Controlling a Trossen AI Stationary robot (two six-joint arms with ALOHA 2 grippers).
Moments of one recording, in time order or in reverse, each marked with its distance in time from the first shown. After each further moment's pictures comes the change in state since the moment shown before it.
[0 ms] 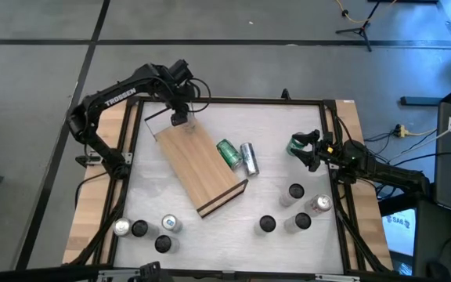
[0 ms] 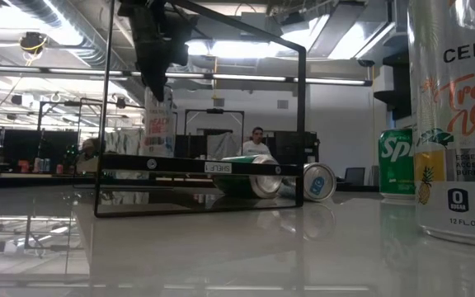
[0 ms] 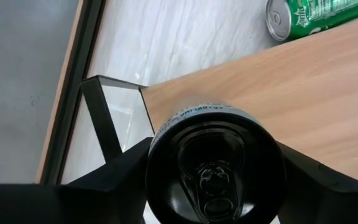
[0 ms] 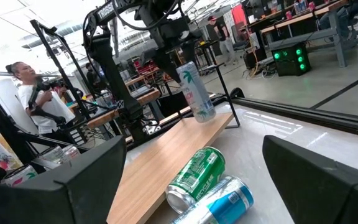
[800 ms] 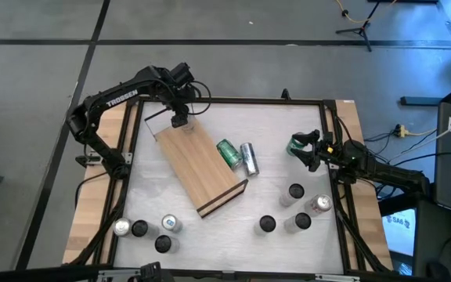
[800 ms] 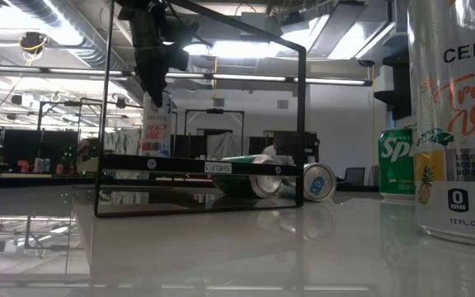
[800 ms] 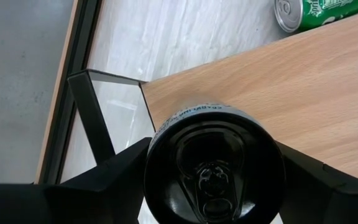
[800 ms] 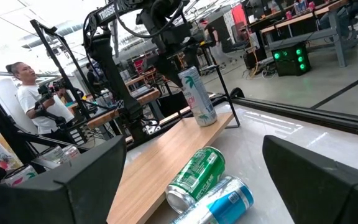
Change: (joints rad) left arm -0.008 0.000 -0.032 0.016 -0.027 0.000; right arm 0.000 0.000 0.000 0.000 0.000 0.000
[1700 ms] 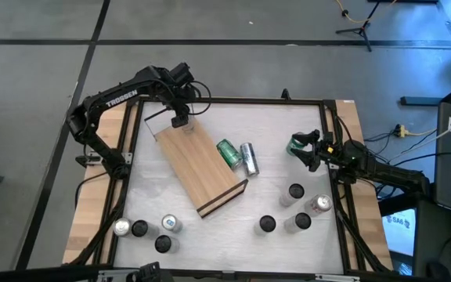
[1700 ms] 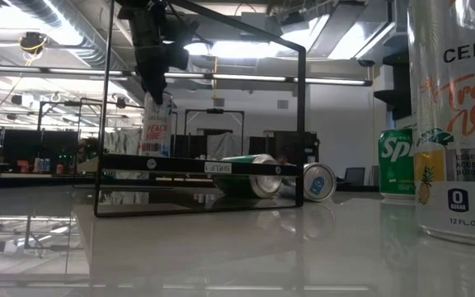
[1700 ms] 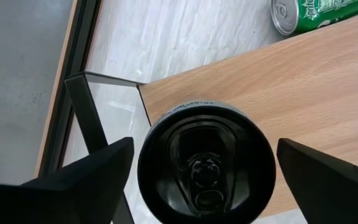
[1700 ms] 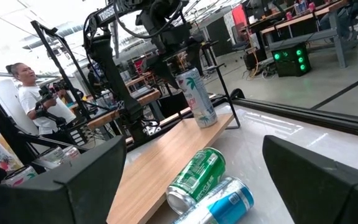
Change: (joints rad) left arm 0.000 -0.002 0.000 0.001 0.002 -0.011; right arm 0.000 0.000 0.000 0.007 0.000 0.002
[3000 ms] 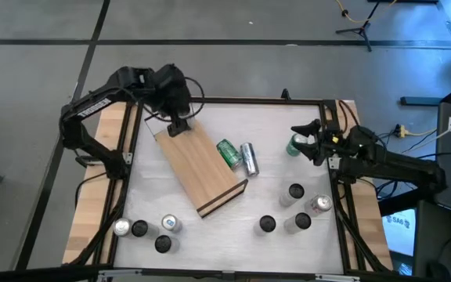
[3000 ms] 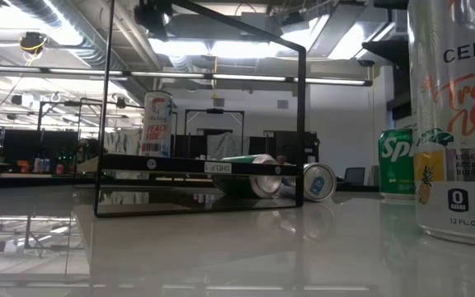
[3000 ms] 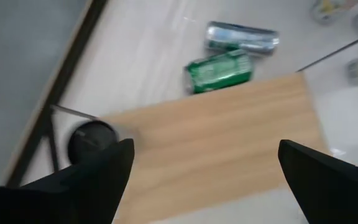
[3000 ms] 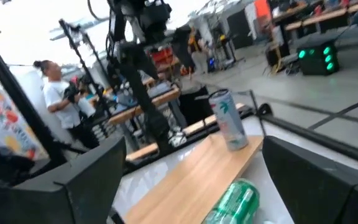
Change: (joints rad) left arm -0.307 -0.106 0.342 -0.218 0.011 -0.420; right arm 0.001 0.371 0.355 -0.006 -0.122 -0.010
